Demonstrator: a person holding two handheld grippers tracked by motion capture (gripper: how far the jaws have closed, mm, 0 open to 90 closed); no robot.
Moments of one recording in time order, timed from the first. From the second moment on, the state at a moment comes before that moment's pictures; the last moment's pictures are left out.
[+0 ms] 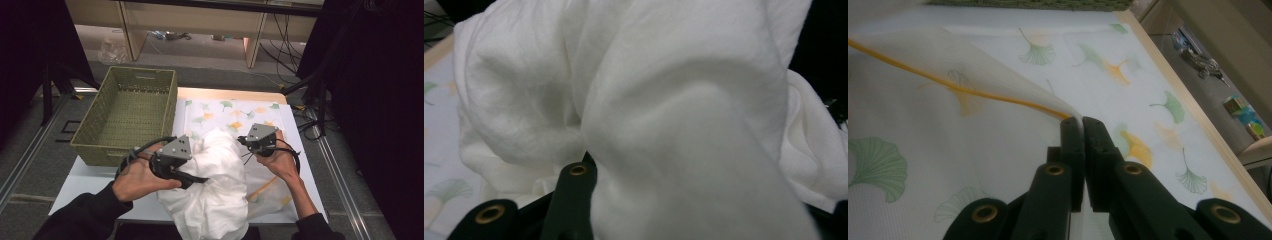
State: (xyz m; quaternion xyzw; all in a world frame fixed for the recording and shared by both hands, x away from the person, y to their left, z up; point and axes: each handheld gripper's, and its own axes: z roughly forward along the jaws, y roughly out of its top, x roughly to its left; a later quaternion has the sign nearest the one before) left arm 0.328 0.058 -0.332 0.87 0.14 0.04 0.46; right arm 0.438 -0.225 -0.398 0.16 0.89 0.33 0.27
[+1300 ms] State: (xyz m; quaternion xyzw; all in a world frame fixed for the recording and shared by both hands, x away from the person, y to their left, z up) left arm 0.388 0.004 -0.377 0.89 0.20 0.04 0.42; right arm 0.421 -0.219 -0.354 0.12 0.87 0.37 0.31
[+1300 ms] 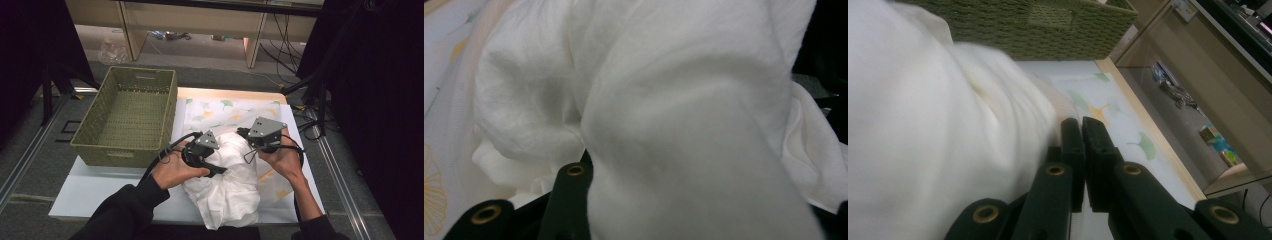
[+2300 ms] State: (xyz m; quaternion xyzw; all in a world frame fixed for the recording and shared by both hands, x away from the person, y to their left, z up) left arm 0.415 -0.002 -0.372 0.87 0.23 0.03 0.43; right arm 0.422 -0.224 -0.365 0.13 0.88 0.35 0.29
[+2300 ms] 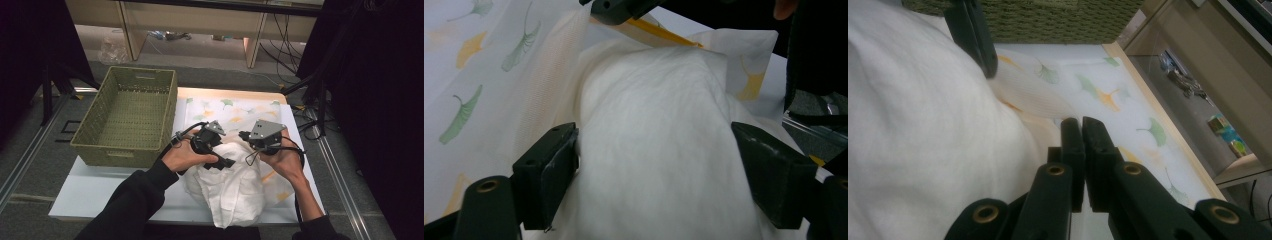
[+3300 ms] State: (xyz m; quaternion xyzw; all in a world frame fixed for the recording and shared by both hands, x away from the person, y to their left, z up) left arm 0.364 0.058 -0.414 0.87 0.23 0.02 0.42; right arm 0.423 -0.226 -0.365 0.12 0.88 0.36 0.30
